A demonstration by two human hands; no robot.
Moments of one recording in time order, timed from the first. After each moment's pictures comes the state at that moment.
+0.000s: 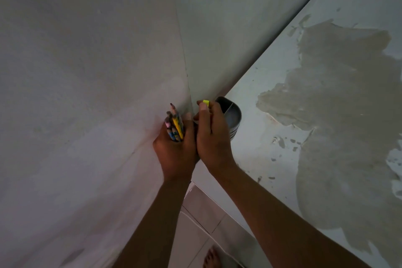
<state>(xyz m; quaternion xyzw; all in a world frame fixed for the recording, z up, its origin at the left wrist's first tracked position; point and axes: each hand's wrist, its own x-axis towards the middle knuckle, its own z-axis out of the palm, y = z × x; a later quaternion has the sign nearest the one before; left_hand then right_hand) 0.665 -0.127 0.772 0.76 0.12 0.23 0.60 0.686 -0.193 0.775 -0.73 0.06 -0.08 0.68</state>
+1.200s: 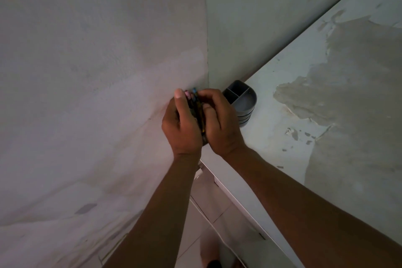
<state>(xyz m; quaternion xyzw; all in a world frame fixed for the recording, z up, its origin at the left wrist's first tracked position) 0.647 -0.129 0.779 0.63 0.17 0.25 0.71 0.669 -0.205 0.761 -0.76 -0.17 -0.09 0.62</state>
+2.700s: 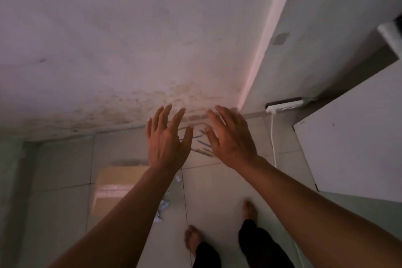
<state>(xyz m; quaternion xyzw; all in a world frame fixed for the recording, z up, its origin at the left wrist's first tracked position) 0.071 0.188 0.658 0.93 0.32 0.10 0.16 0.186 0.049 0.649 -0.87 -0.43 0.04 0.23</state>
